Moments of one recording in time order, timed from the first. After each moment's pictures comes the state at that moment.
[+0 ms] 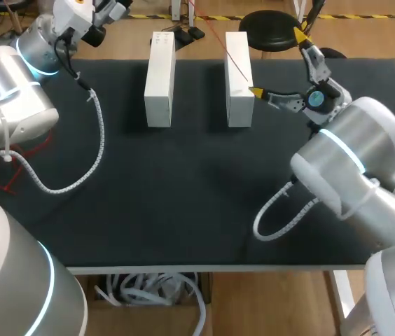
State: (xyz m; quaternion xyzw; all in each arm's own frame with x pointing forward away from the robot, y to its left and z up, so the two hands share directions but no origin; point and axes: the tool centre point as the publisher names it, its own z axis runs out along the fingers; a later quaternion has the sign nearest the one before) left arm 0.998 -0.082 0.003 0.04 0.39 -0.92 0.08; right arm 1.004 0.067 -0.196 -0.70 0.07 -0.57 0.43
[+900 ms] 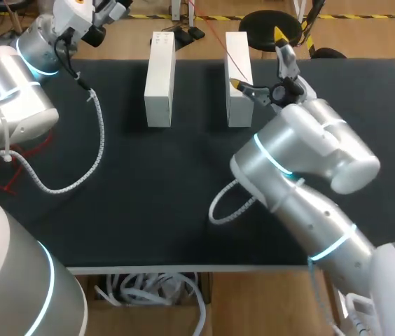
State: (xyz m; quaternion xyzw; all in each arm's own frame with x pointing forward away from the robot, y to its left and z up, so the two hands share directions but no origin) left arm 0.998 -0.082 0.003 0.04 0.39 -0.92 0.08; right arm 1.070 0.096 -0.228 -0.69 0.14 -0.60 0.38
